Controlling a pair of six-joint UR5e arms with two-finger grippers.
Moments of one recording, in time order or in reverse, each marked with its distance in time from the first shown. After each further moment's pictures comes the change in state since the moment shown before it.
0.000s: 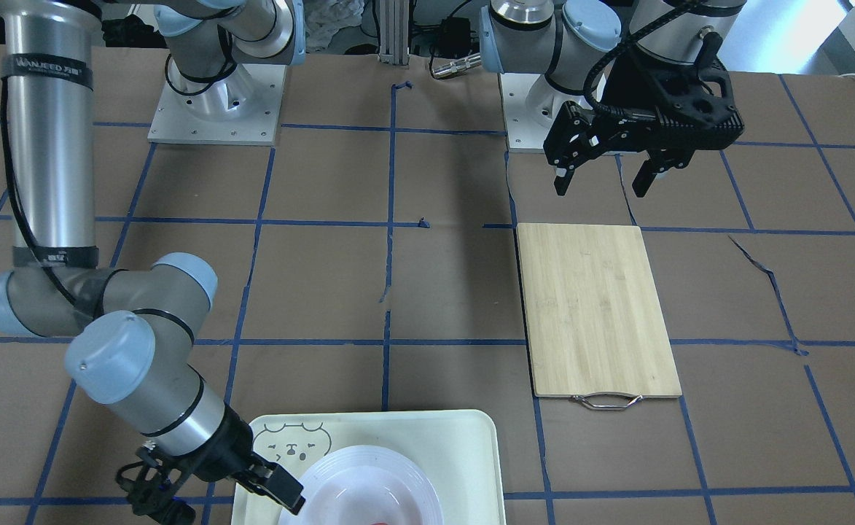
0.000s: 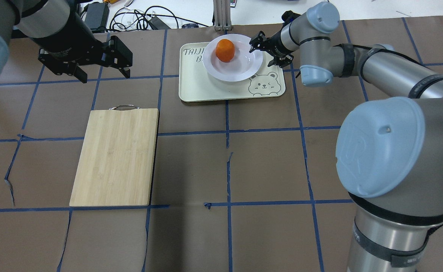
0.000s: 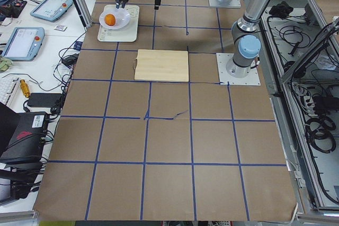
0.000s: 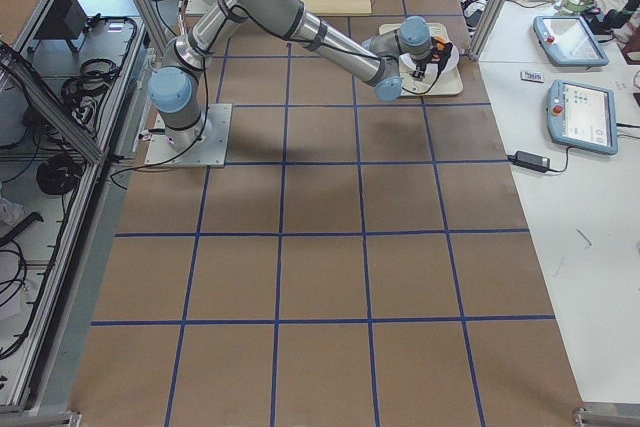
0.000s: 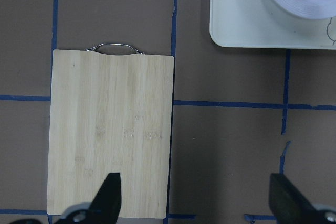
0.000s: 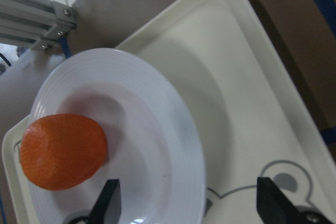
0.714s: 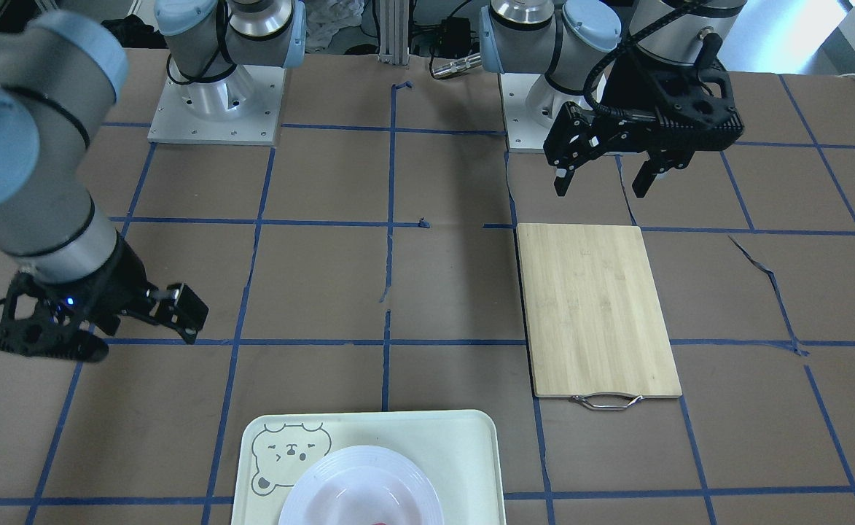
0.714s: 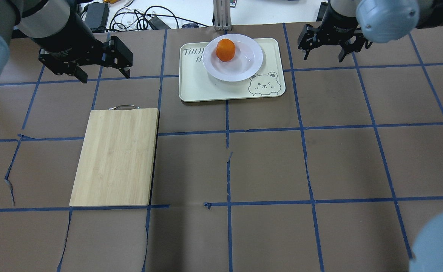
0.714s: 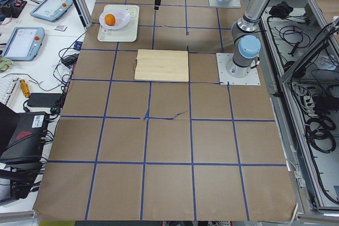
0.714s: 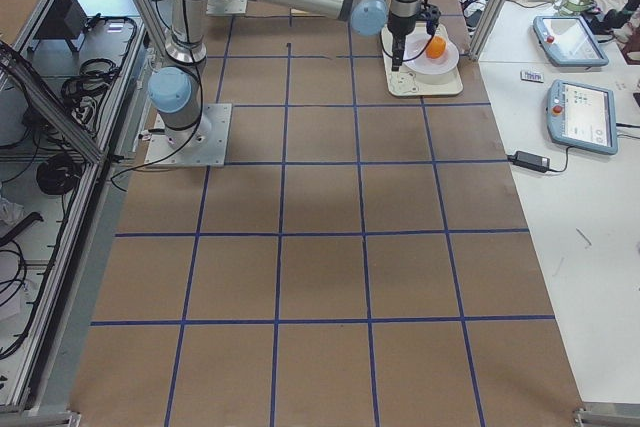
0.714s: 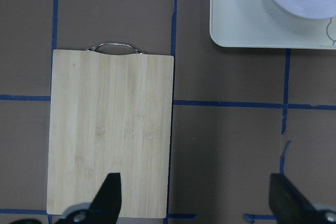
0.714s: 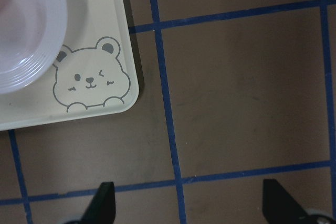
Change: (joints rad) left arm 0.000 0.000 -0.001 0.000 0.000 0.000; right arm -0.034 -0.433 0.011 0.737 -0.338 -0.450
